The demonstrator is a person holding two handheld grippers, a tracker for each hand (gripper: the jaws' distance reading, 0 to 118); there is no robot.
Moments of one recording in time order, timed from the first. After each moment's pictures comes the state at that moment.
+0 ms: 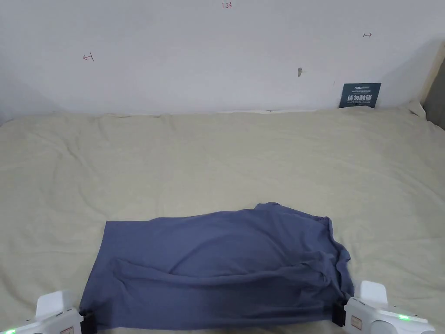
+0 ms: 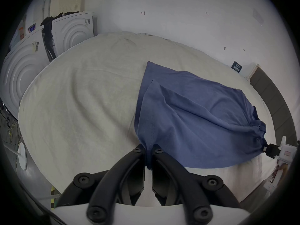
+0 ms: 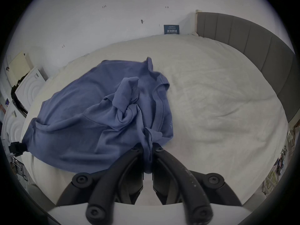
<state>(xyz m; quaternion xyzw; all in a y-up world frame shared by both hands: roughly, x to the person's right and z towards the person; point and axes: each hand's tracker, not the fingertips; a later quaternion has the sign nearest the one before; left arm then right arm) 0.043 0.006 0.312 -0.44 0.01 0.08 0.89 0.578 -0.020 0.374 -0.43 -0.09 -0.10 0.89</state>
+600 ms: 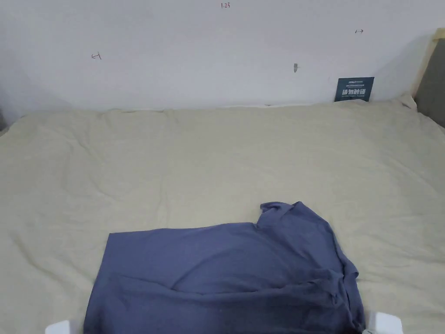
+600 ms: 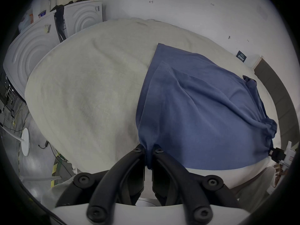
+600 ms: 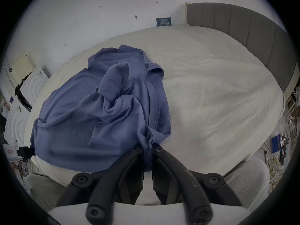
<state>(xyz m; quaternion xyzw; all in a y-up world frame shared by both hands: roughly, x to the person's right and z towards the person) 0.041 -0.053 0.411 -0.49 0.03 0.07 0.87 0.584 -0.054 0.494 -0.45 -0.09 -0.12 0.88</state>
